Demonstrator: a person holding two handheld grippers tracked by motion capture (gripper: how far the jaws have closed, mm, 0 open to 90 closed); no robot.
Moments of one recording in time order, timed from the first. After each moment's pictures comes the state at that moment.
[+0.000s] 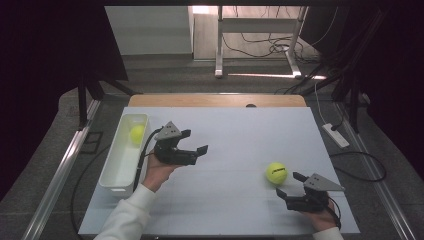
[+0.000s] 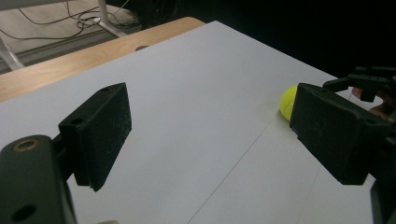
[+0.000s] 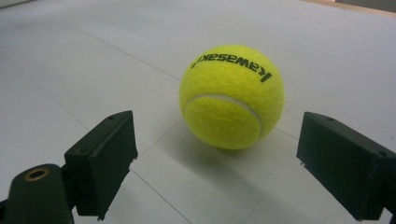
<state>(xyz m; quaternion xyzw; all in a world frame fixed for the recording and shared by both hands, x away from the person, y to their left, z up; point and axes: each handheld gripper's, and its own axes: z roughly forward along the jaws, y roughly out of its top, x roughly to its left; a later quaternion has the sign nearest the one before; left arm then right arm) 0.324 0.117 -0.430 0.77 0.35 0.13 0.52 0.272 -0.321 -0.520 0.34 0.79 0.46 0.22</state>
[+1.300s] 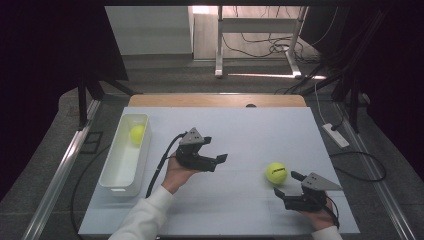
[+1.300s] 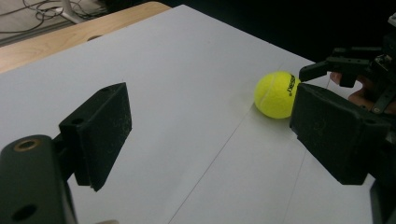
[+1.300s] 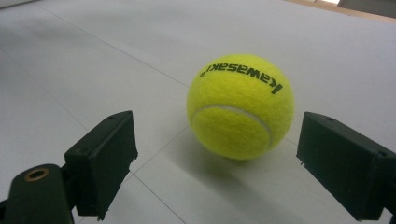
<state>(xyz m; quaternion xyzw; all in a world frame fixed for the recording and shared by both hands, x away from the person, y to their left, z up) 0.332 0.068 -0.449 0.79 0.31 0.10 0.52 0.273 -0.315 -0.518 0.33 0.79 0.46 0.22</state>
